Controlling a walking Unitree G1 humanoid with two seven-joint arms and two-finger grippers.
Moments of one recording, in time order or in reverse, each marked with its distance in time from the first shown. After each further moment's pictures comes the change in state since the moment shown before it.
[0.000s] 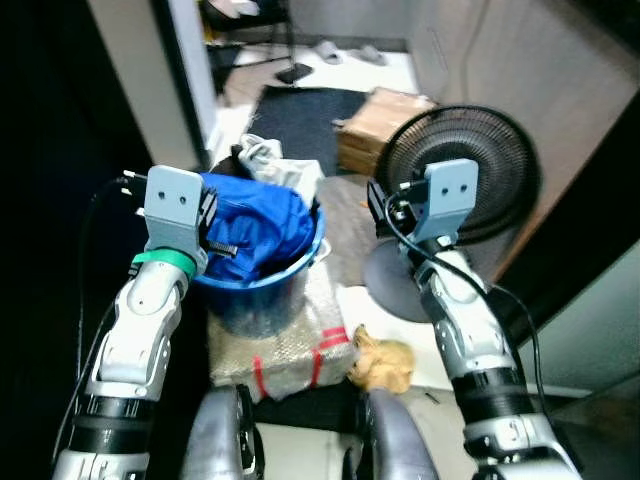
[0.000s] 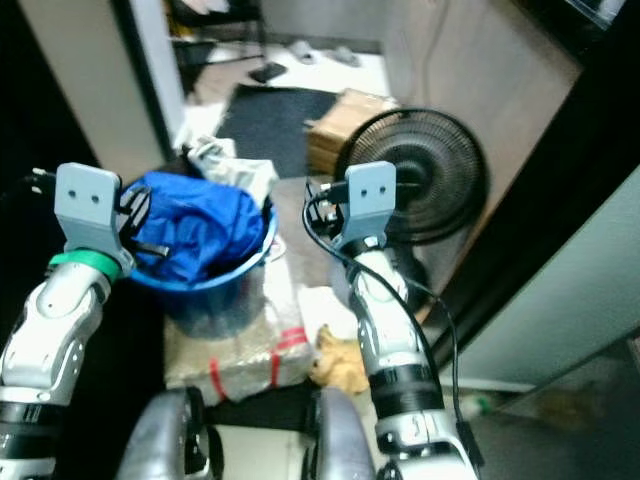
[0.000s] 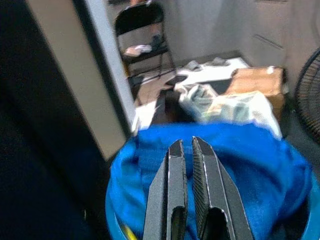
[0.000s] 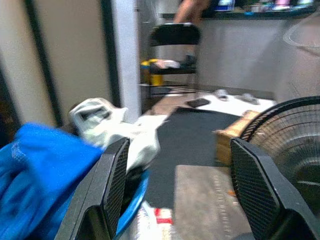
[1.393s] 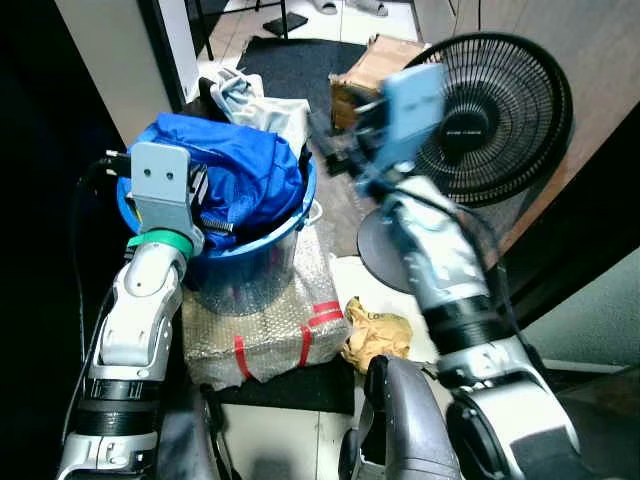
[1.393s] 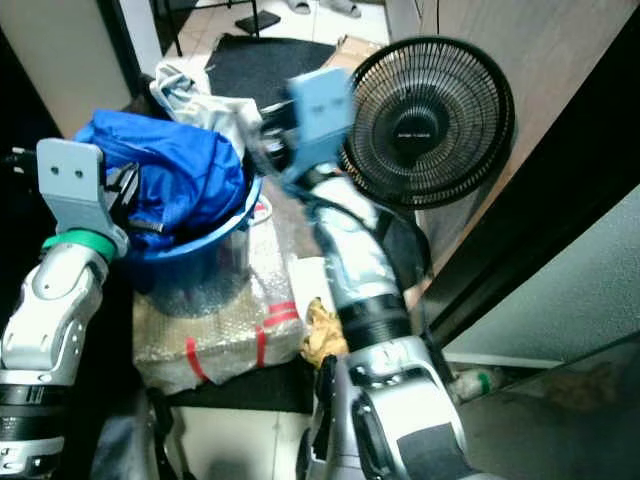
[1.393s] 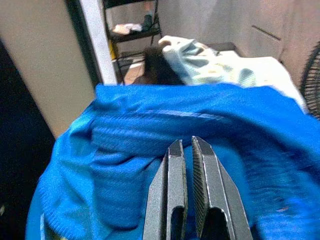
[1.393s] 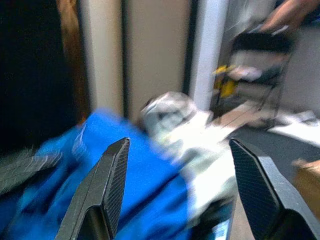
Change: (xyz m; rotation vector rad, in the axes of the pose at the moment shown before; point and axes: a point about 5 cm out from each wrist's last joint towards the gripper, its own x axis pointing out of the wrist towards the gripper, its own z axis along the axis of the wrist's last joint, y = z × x) left arm 0.015 0.009 0.025 -0.042 -0.058 0.075; right arm 0.053 0.070 0.045 -0.011 -0.071 0.400
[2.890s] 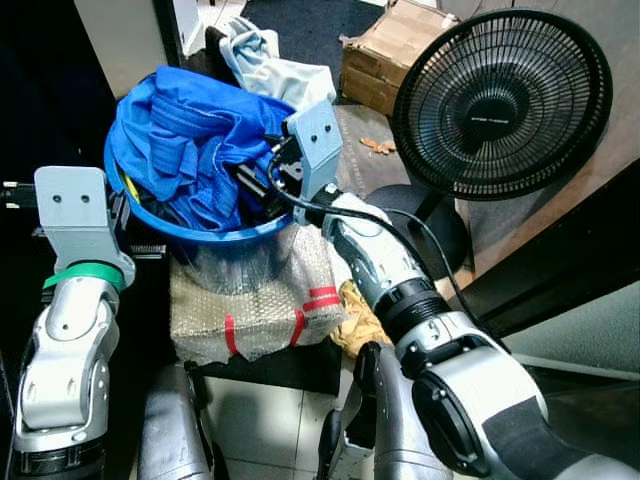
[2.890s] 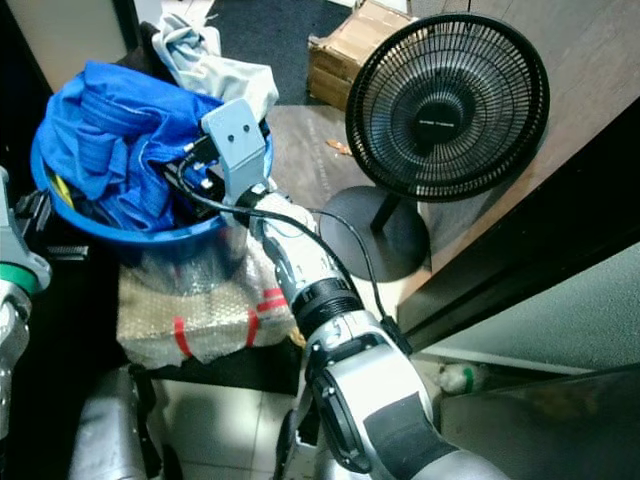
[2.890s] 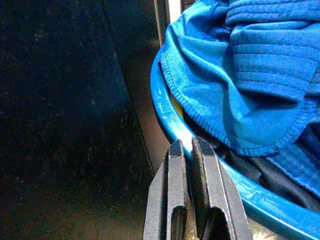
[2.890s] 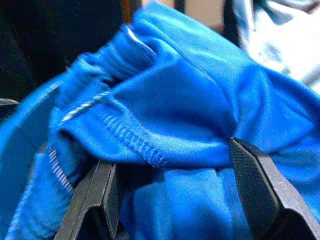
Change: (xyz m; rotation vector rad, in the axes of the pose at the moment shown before) left arm -0.052 0.050 0.007 0.063 0.093 0.220; right arm 0.019 0.022 -0.018 0.066 0.081 0.143
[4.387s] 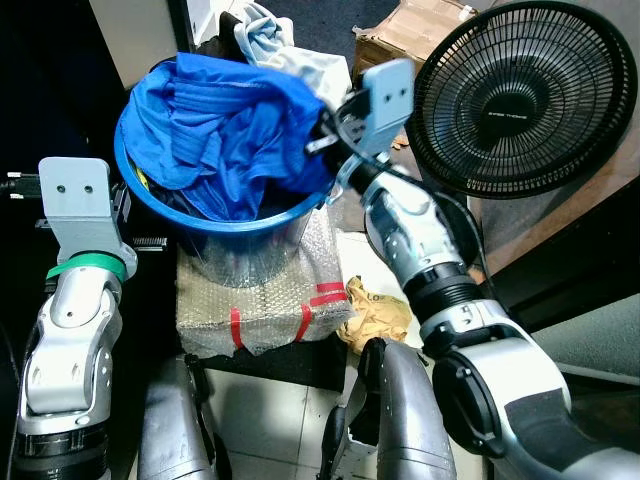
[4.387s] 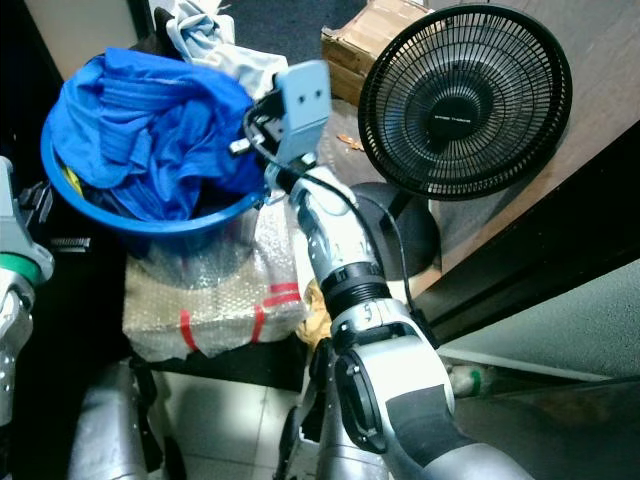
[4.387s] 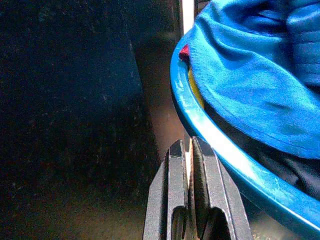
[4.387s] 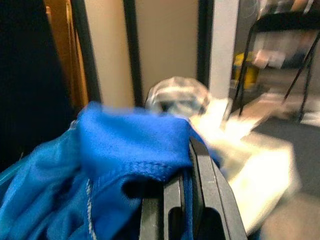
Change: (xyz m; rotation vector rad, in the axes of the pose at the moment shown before) left arm 0.018 -0.009 -0.001 -0.018 -0.005 -0.019; right arm -0.020 -0.058 0.079 -0.041 -0.341 -0.201
